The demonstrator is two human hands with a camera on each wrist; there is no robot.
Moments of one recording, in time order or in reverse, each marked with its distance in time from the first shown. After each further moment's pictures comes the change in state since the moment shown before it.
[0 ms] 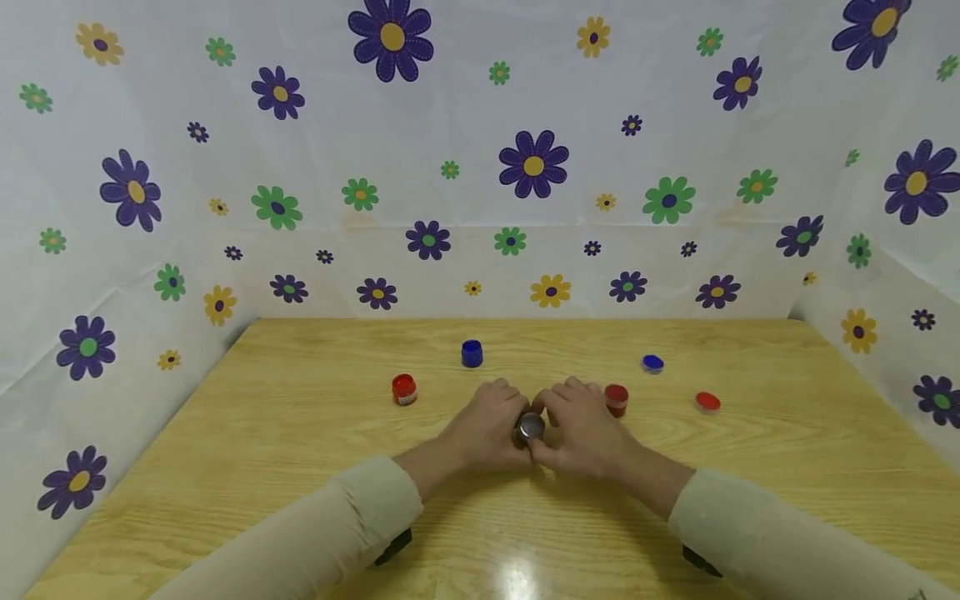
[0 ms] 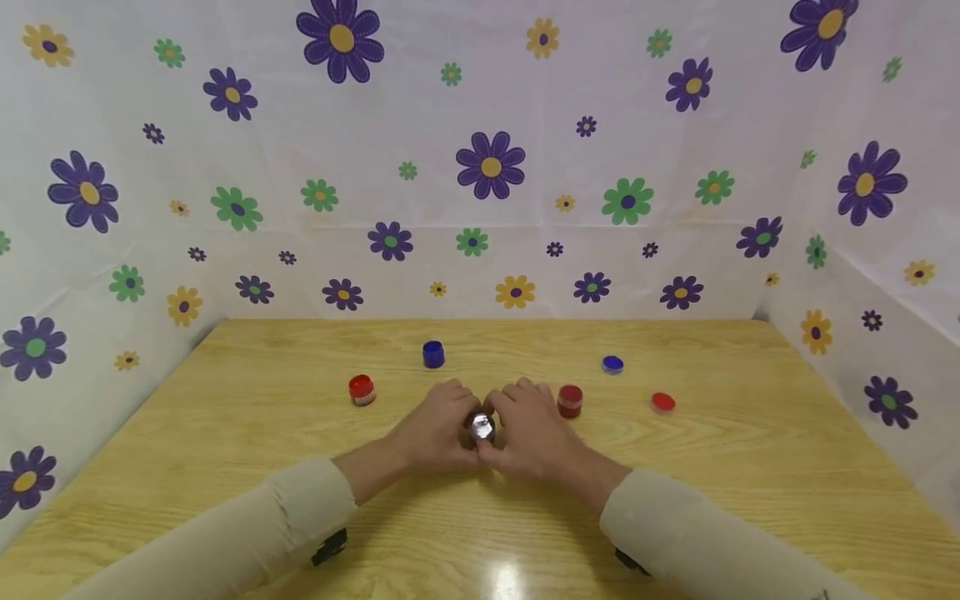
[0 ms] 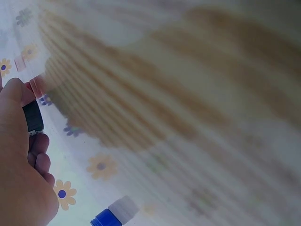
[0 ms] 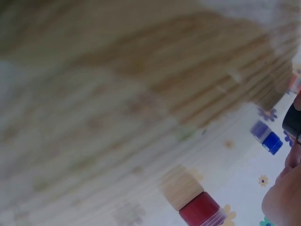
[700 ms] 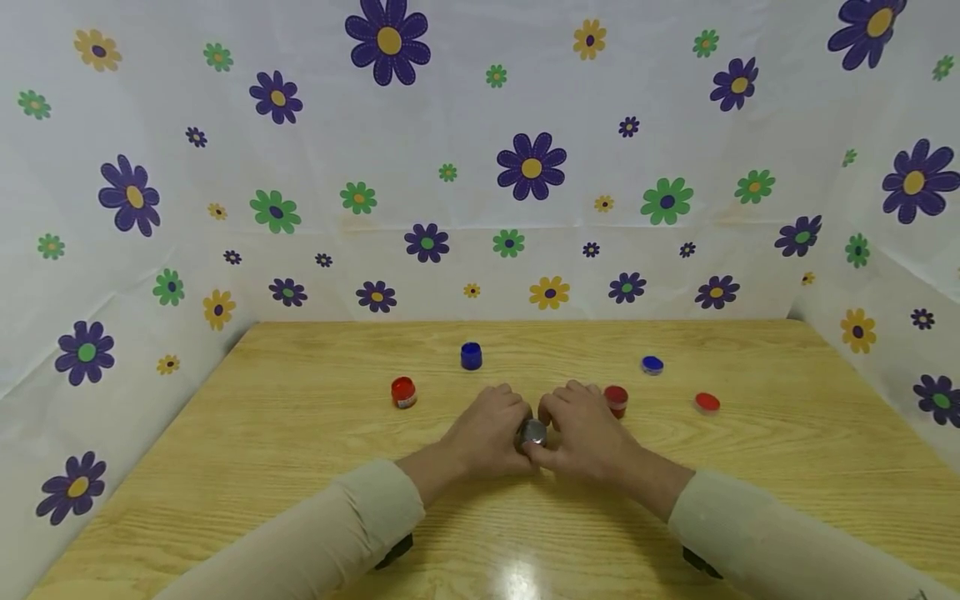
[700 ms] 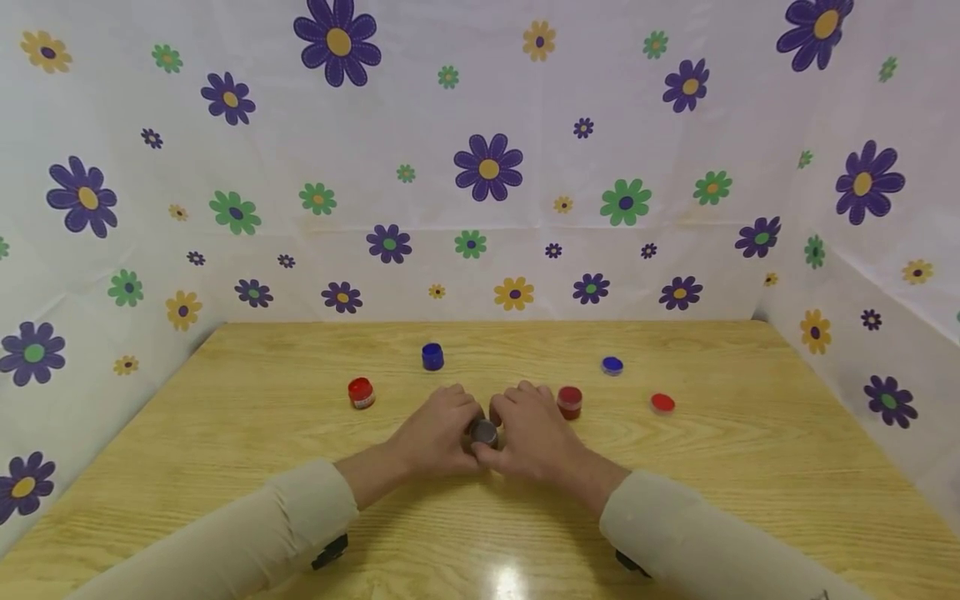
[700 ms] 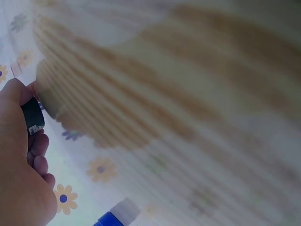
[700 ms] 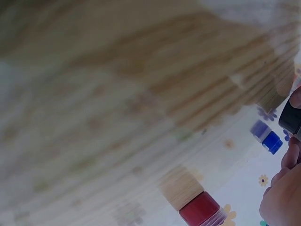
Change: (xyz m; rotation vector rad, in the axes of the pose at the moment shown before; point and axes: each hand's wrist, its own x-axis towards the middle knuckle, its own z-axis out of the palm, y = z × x) left_hand 0.001 0.006 -0.003 0.036 -0.095 -0.035; right_hand 0.000 -0.001 0.000 -0.042 -0.023 0.045
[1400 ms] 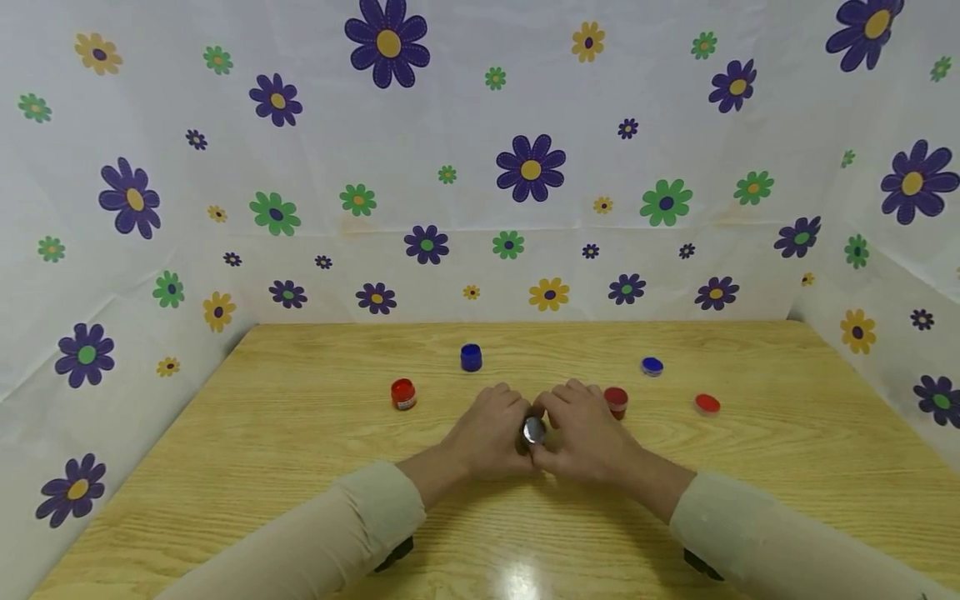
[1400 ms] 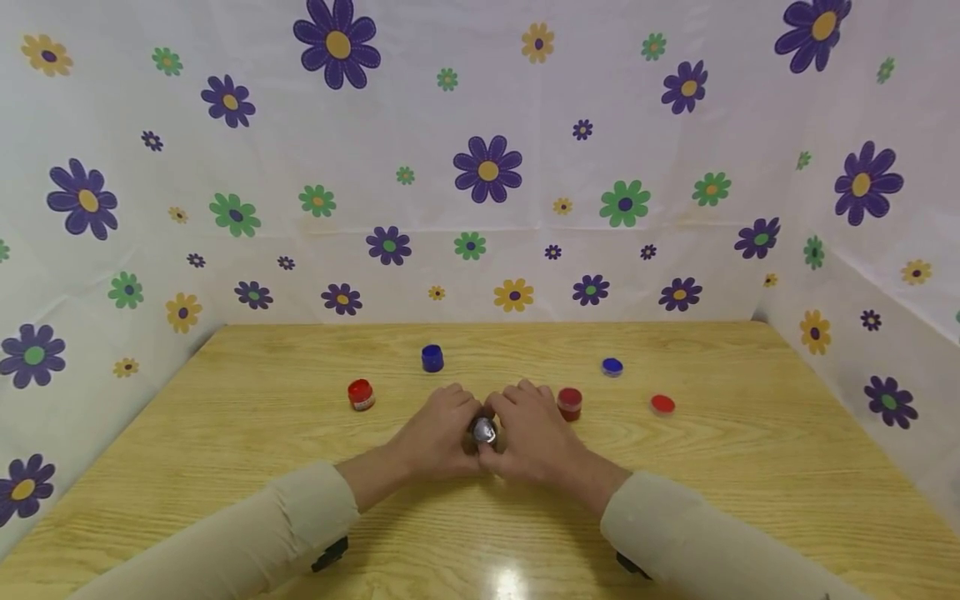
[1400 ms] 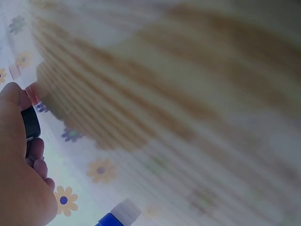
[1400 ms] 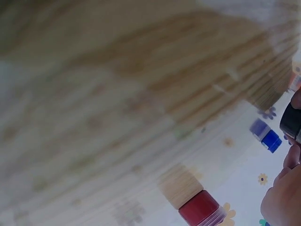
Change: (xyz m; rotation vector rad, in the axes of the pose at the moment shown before) left_hand 0.000 0.002 0.002 0.035 0.053 -0.008; right_hand 0.000 0.002 0.000 -0.030 0.035 -0.050
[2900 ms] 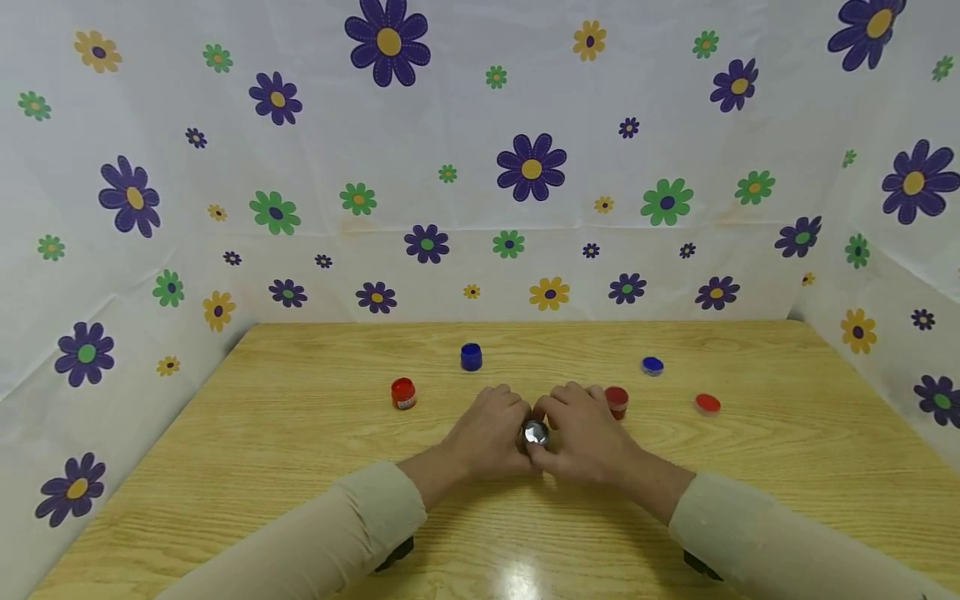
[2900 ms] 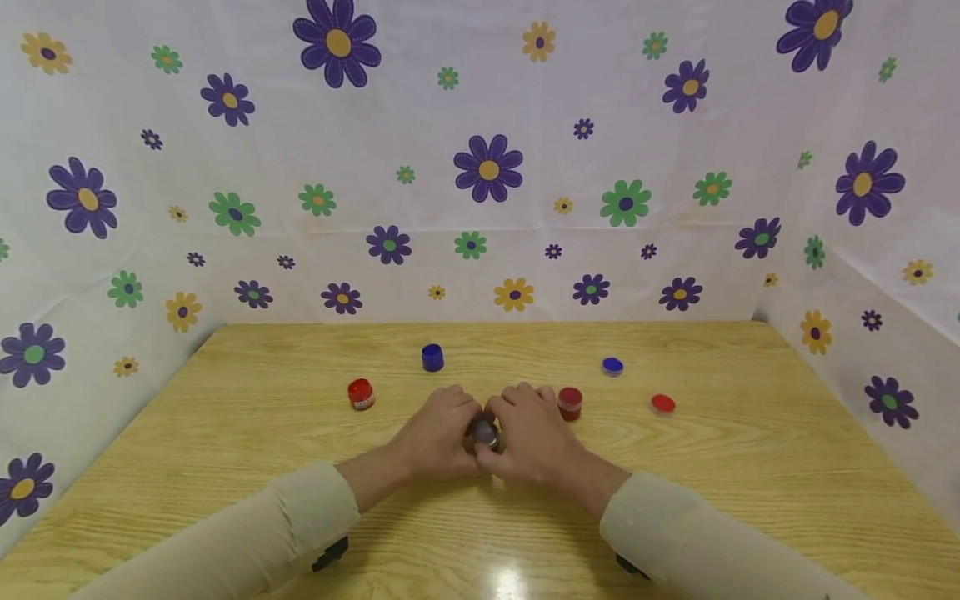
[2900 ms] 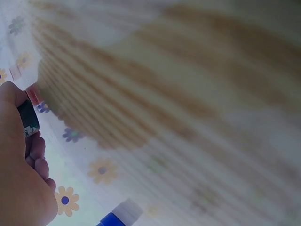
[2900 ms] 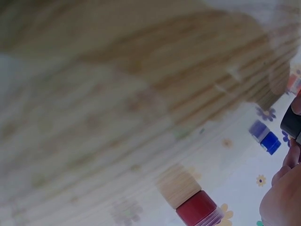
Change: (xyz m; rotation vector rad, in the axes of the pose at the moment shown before) left_hand 0.001 0.001 0.001 -0.016 -0.003 -0.018; right_hand 0.000 -0.003 -0.001 -0.001 -0.050 0.048
